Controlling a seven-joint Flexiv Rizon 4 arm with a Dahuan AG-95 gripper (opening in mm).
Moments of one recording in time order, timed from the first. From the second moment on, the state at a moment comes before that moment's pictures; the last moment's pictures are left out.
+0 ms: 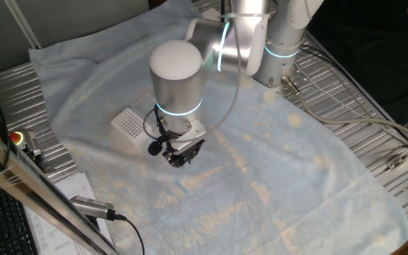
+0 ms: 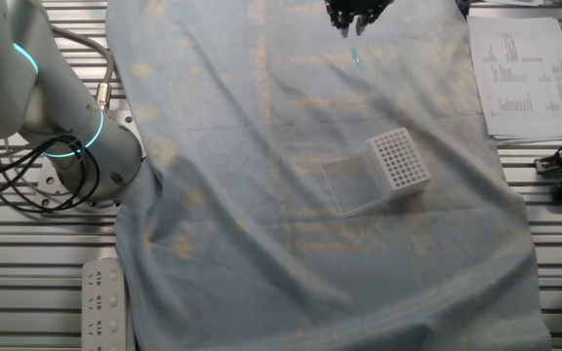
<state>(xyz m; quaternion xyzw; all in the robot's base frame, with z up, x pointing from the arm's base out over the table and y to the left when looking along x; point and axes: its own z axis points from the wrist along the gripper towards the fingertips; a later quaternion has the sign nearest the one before) 0.488 0.231 0.116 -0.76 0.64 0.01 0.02</state>
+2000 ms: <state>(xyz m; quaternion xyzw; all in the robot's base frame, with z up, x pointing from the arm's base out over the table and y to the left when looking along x) 0.512 0.269 0.062 -0.74 0.67 -0.04 -0.01</state>
